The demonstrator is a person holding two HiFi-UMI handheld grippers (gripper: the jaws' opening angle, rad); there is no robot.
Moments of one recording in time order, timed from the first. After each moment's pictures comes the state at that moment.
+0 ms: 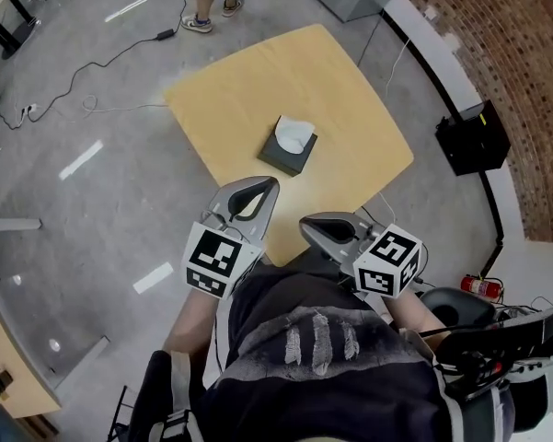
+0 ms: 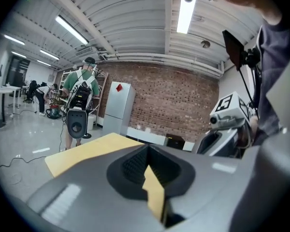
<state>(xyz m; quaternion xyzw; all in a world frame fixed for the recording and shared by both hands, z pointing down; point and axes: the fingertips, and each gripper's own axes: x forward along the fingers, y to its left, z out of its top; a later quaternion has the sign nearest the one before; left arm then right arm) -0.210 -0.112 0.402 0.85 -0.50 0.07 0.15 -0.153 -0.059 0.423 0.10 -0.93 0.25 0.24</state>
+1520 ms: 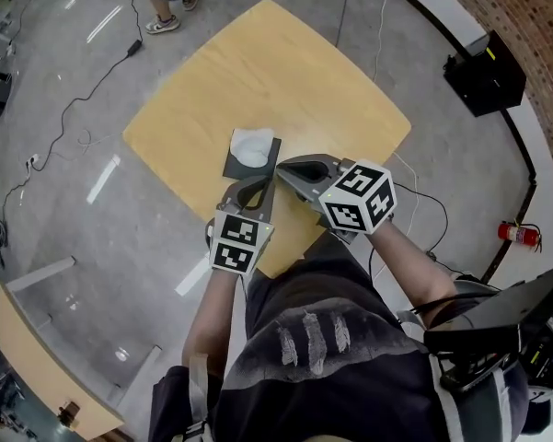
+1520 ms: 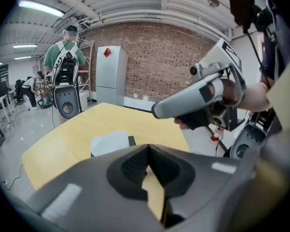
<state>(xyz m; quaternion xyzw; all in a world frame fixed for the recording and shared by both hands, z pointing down) -0.131 -0.195 0.528 0.83 -0.44 0.27 0.22 -0.128 -0.213 0.478 0.15 -0.93 0.27 0.22</state>
